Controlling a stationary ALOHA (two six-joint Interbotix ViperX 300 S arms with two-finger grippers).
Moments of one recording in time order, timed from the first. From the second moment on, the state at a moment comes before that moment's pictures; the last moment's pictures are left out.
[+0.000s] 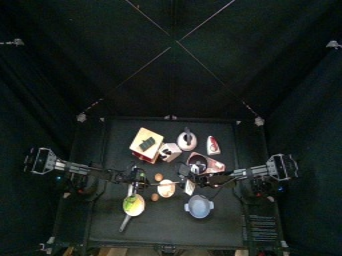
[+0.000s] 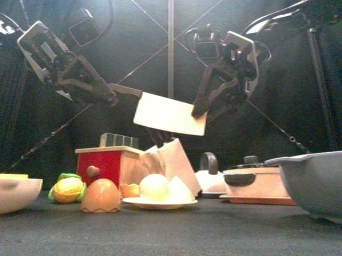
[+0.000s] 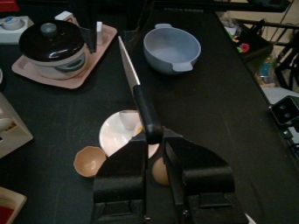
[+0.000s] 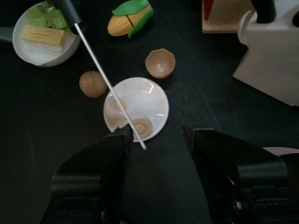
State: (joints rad) left arm -0.06 -0.42 1.04 0.23 -0.22 -0.32; right arm 0.05 -0.17 0.67 -0.65 0.30 0.99
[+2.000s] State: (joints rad) left arm 0.33 -0.57 0.82 0.25 0.37 -0.32; right arm -0.41 -0.09 0.70 -0.64 -0.08 0.99
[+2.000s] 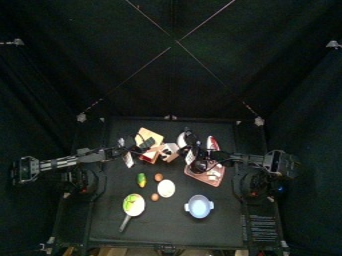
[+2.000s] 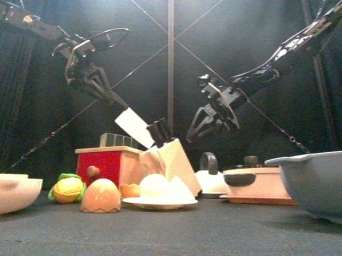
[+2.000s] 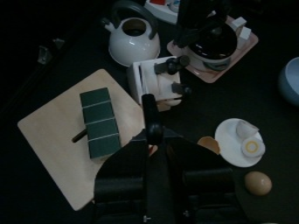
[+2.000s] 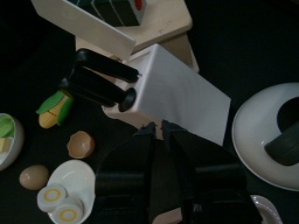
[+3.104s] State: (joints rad) left arm 0.35 -0.40 0.76 0.21 0.25 -0.32; right arm -0.42 -0.01 0.66 -0.63 -0.08 0.99
